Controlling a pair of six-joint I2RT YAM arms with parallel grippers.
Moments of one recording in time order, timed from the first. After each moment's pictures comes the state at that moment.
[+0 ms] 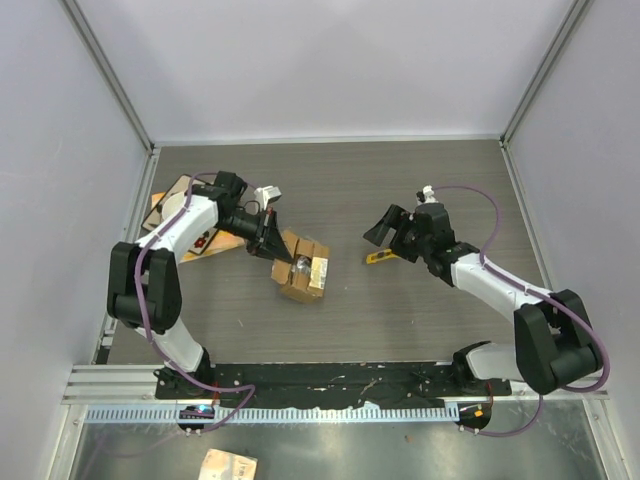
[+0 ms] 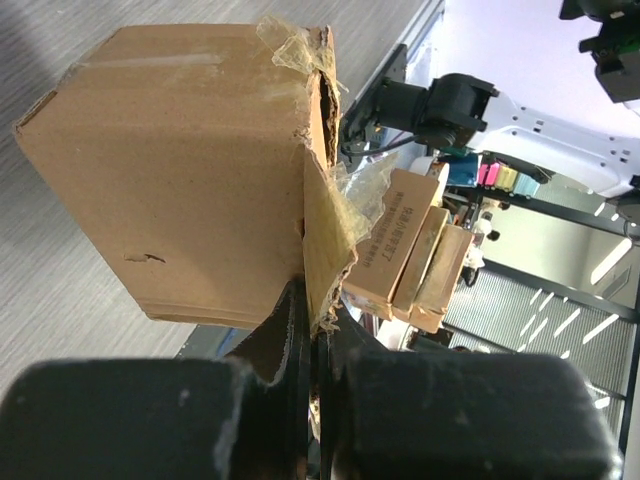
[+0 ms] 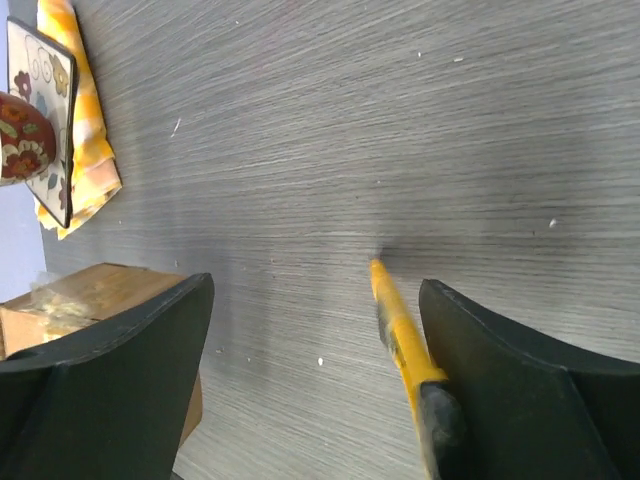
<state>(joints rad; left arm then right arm) -0.22 1.68 1.26 -0.96 1.07 -0.11 0.36 1.30 0.67 0.04 -0.16 0.75</state>
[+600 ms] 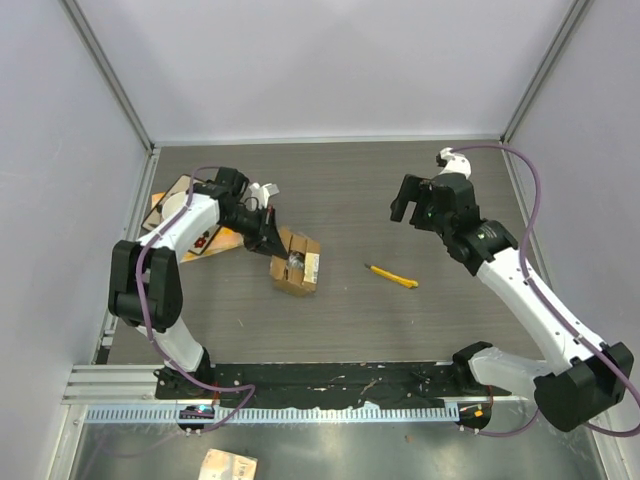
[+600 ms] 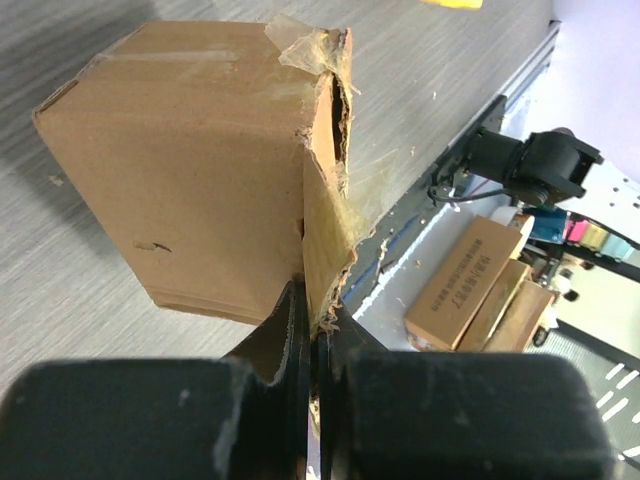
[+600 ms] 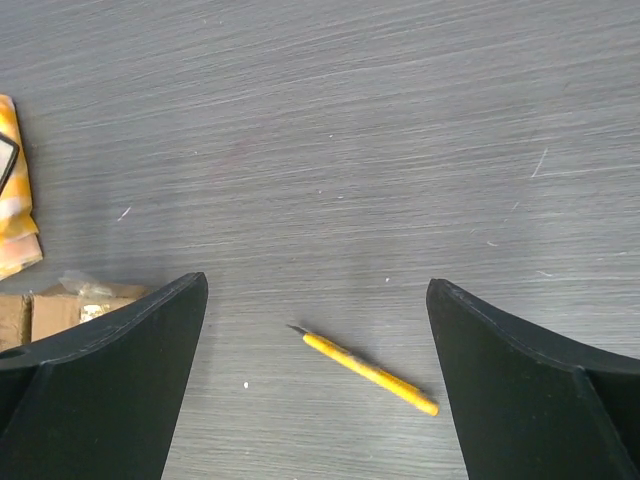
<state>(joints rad) -0.23 1.70 1.25 -0.87 0.85 -0.16 0.42 1.14 1.06 -0.47 0.24 0.47</state>
